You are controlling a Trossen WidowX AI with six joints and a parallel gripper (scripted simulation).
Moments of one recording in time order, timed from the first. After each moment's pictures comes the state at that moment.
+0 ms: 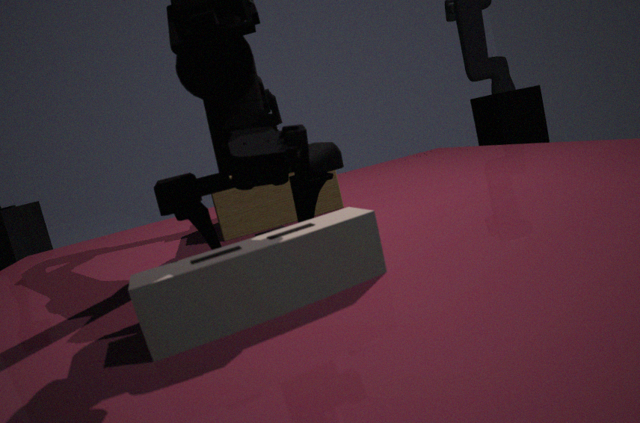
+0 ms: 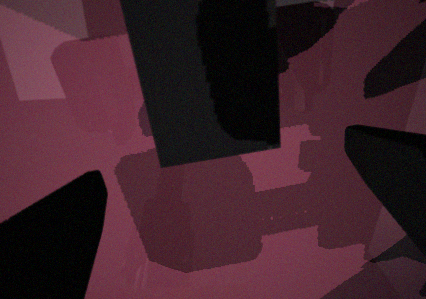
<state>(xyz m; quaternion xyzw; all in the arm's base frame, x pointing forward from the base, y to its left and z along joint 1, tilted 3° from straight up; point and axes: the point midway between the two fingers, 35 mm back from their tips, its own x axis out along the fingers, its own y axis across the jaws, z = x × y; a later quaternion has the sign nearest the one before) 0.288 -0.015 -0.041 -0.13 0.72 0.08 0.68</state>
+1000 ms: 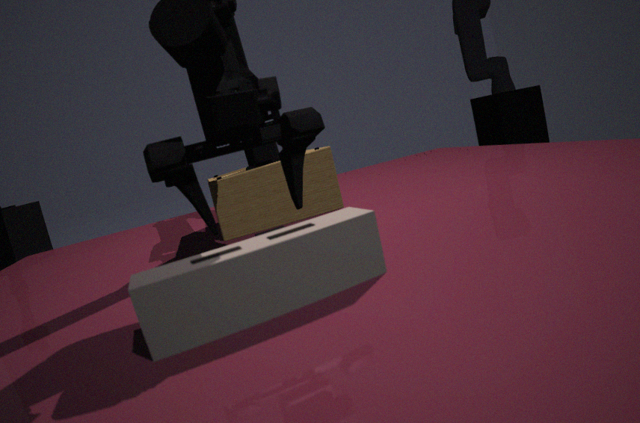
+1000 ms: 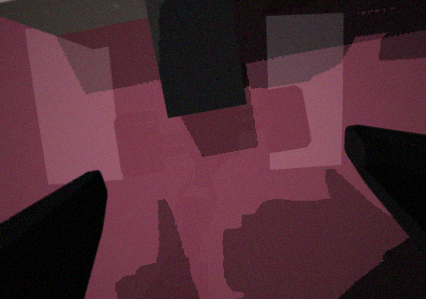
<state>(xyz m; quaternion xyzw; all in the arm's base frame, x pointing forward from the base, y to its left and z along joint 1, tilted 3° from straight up) 0.279 -0.016 -0.005 -0.11 0.61 0.10 0.78</state>
